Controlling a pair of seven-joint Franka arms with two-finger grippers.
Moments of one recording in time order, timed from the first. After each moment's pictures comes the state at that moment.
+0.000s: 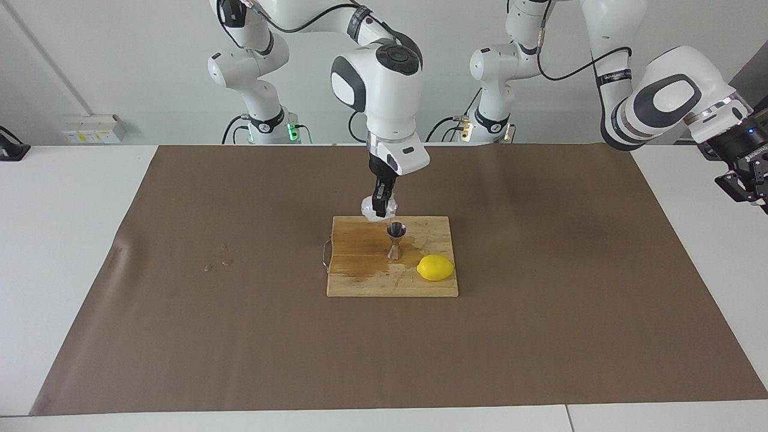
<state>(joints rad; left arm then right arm) 0.08 0.11 0.04 -1.89 -1.30 3.49 1.52 0.66 0.37 -0.03 -1.41 -0.09 1.83 -0.64</state>
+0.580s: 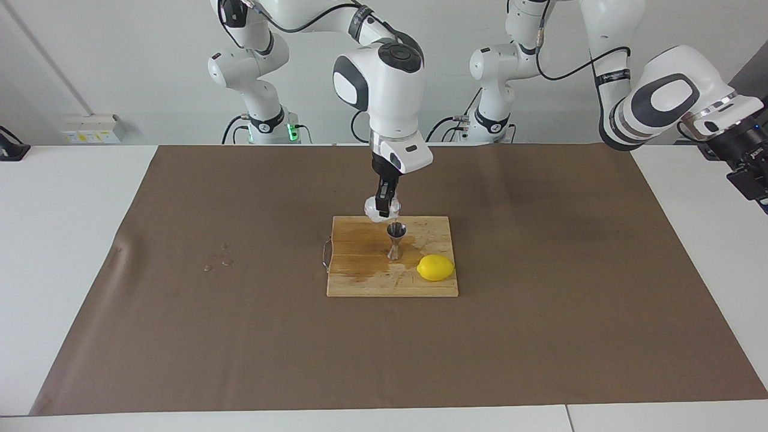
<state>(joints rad) 0.08 0.11 0.04 -1.88 -1.30 3.49 1.02 0.66 0.37 -0.03 -1.41 -0.07 1.86 -0.63</state>
